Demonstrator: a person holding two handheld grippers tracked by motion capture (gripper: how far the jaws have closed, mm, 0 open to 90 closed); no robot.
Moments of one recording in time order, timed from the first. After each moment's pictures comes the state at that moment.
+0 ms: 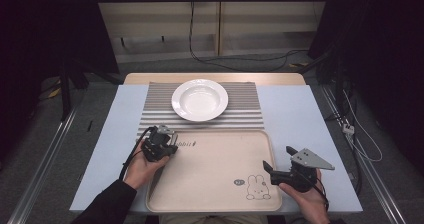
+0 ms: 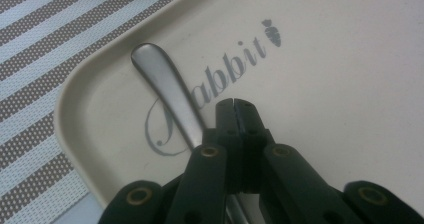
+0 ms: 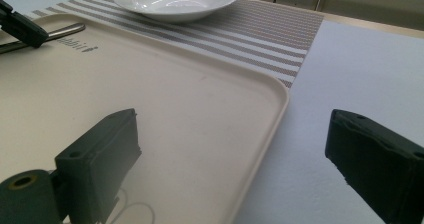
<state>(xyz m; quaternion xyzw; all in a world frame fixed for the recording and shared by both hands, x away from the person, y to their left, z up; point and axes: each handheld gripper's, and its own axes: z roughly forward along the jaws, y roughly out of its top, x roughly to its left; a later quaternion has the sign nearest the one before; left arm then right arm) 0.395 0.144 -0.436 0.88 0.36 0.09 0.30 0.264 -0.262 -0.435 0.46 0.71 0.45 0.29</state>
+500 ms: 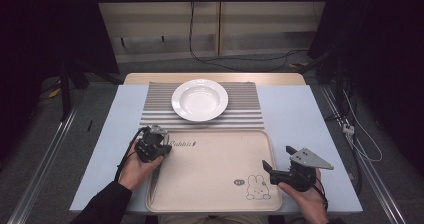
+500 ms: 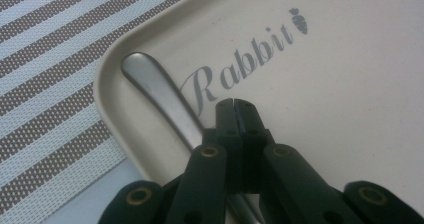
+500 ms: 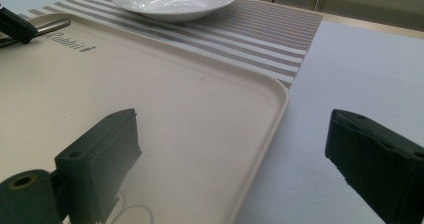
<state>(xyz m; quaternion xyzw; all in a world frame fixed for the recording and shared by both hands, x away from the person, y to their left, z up) 0.394 0.159 -0.437 0.87 0.38 0.10 0.30 0.266 -0.261 -0.435 0.46 0.71 0.45 0.29</state>
